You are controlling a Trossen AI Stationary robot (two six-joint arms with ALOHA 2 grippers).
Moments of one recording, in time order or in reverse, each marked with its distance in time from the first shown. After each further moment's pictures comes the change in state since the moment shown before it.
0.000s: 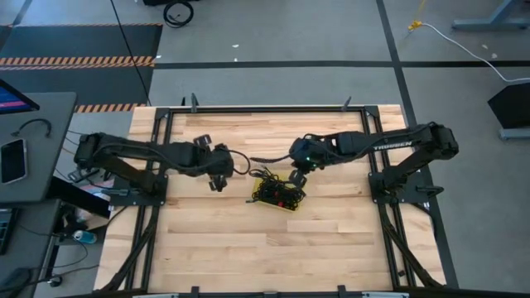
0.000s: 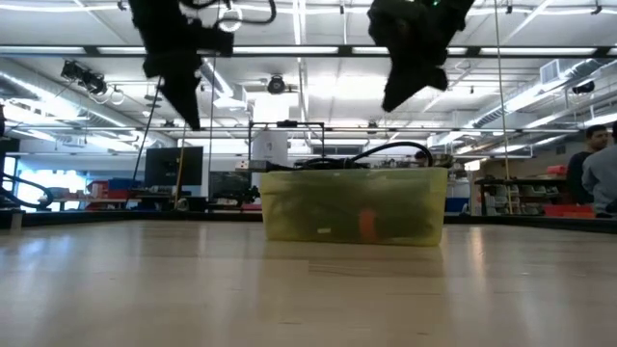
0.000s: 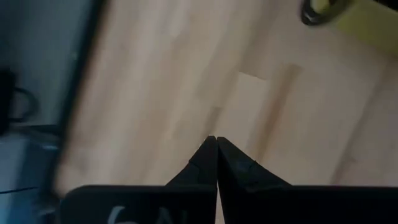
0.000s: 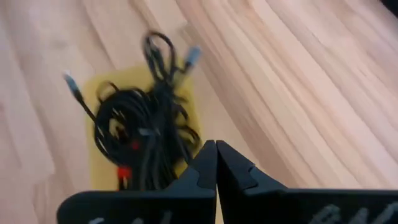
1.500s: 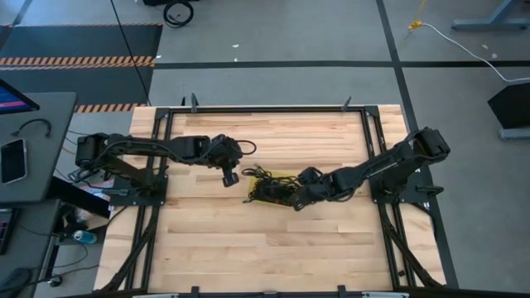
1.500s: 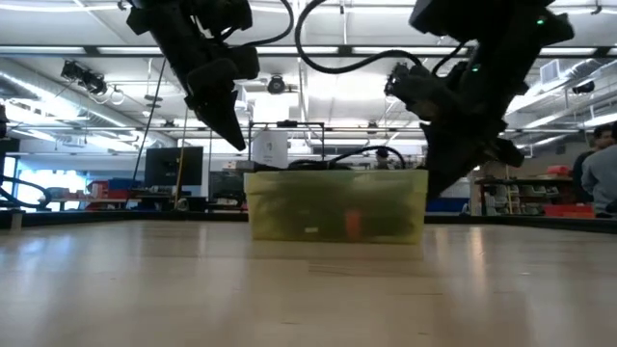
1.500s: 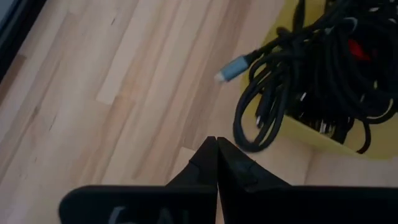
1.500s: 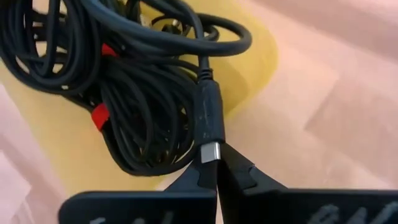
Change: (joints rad) left arm 0.189 0.000 -0.174 0.518 0.331 0.175; right arm 0.235 0.112 -0.353 0.328 0.145 0.680
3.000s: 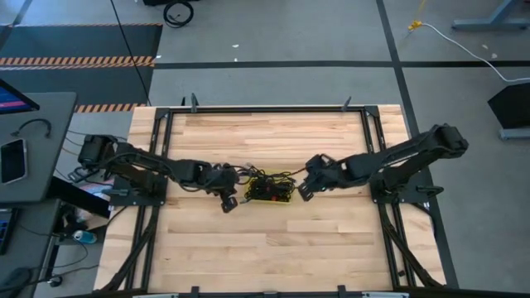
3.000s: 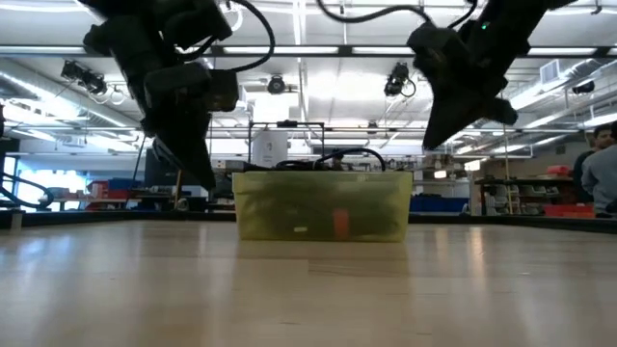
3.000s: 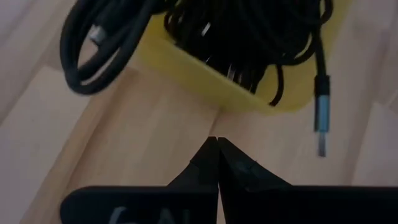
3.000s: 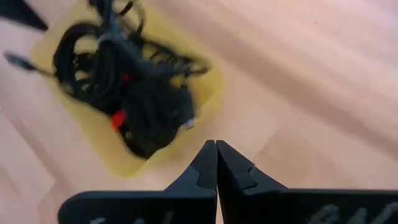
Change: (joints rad) left arm -0.232 0.048 -0.188 0.187 0.080 -0.424; right arm -0.036 -0.198 0.045 -0.176 0.029 -0.143
